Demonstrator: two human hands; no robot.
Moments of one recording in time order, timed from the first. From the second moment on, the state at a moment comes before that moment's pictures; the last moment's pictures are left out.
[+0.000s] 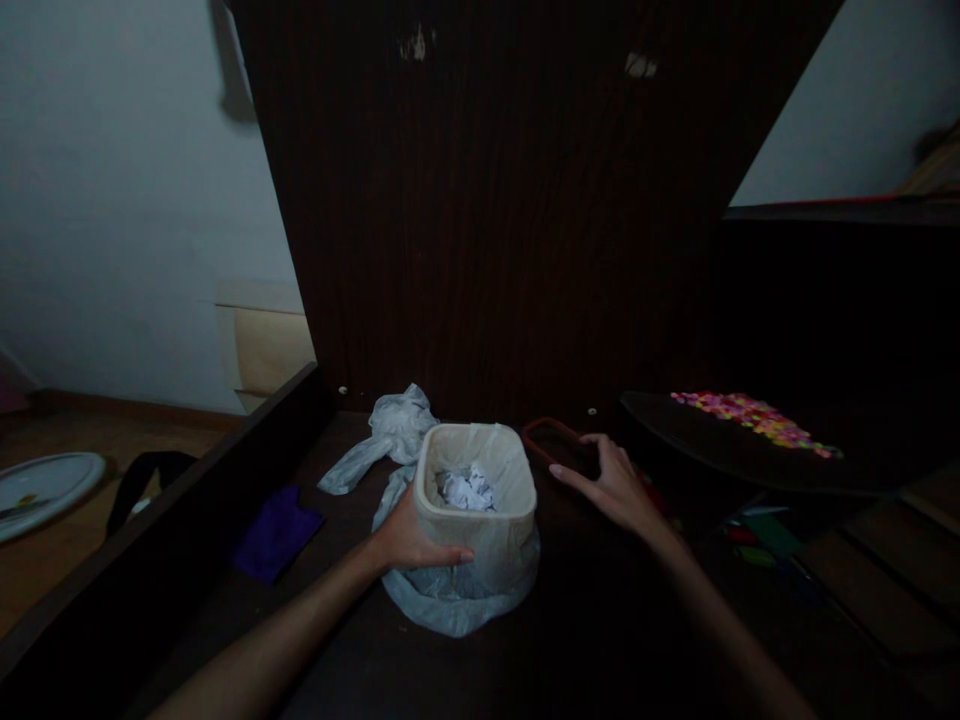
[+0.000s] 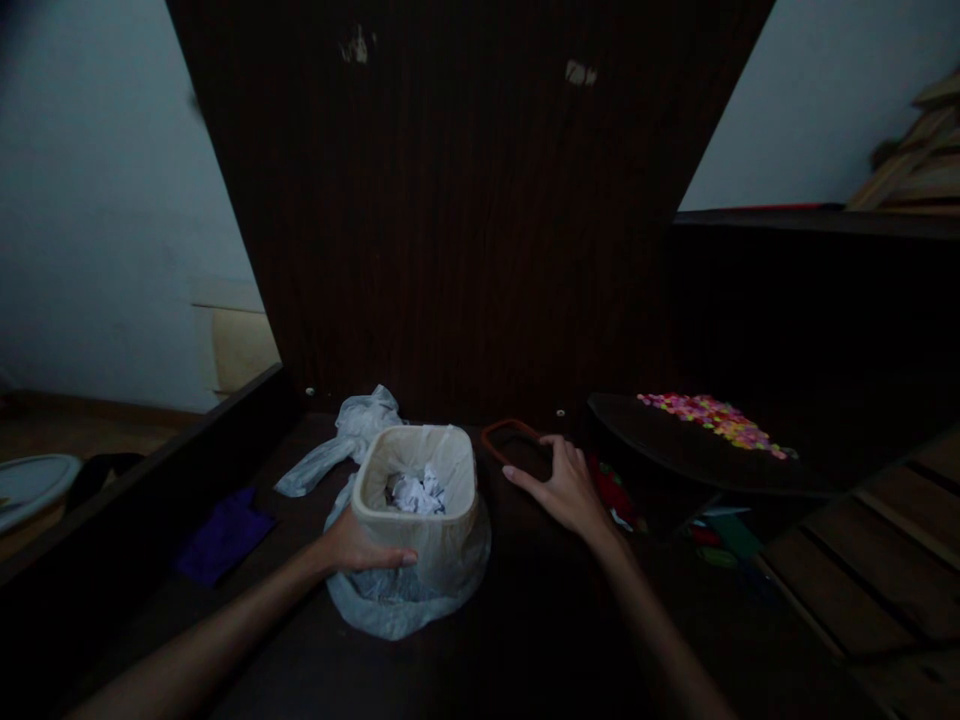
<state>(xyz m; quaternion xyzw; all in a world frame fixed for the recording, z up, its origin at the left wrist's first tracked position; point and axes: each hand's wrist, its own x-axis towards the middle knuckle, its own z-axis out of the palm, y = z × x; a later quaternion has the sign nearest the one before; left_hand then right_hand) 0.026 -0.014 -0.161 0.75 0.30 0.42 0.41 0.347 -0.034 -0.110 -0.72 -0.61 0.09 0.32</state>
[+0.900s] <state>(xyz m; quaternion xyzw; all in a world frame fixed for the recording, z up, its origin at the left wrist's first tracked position) 0.020 -0.013 -0.155 0.76 0.31 0.38 0.43 0.345 -0.069 -0.196 -0.70 -0.65 -0.16 0.24</state>
